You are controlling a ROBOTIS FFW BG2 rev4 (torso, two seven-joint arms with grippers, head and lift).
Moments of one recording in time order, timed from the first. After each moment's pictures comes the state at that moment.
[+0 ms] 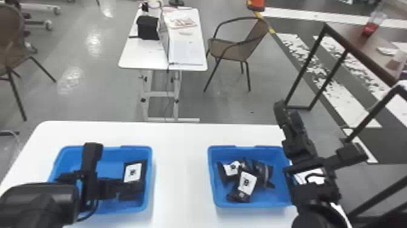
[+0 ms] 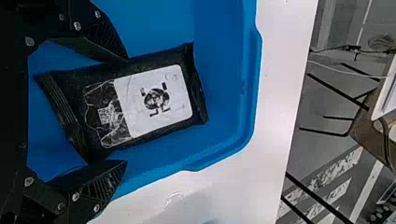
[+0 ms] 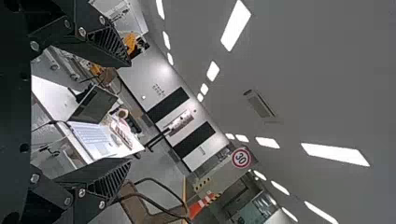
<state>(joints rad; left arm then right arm) -0.31 0.03 0.07 -0.96 -0.11 0.63 -0.63 0.10 -0.02 -0.18 -1.54 -0.74 -0.19 0.33</state>
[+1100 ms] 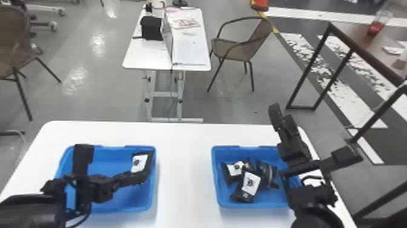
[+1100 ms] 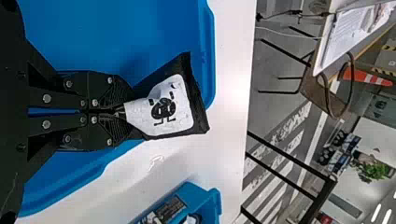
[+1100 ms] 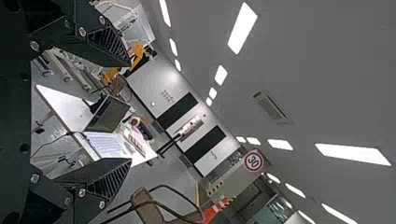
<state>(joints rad) -0.15 0.11 0.04 -1.17 -0.01 0.46 -0.77 0.11 -0.02 -0.13 -1.54 -0.77 -0.17 0.34</state>
